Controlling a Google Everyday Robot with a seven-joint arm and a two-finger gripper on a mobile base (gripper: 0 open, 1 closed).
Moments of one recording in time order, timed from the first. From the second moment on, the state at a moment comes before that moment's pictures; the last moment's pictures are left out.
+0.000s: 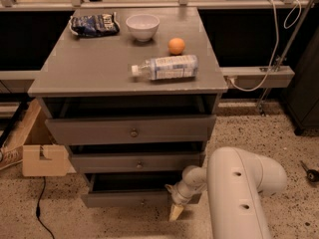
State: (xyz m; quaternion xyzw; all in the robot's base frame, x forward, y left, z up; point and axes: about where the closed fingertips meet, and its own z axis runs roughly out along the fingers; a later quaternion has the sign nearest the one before) arm 0.529 -0.055 0.155 -0.73 0.64 0.19 0.14
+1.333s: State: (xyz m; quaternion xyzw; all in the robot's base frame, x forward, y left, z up) arm 0.488 -0.066 0.163 -0.71 0.66 0.21 0.12
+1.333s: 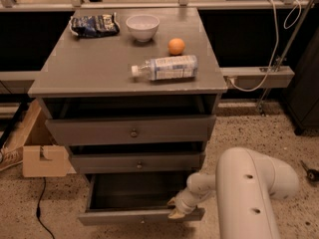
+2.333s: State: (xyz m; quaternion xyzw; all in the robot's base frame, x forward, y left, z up) arm 0.463 -0.058 0.161 -0.71 0.65 0.24 0.13
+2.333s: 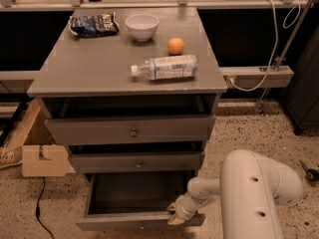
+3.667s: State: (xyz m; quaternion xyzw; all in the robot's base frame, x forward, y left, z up) arm 0.463 -0.058 0.161 -0.71 0.65 0.24 0.13
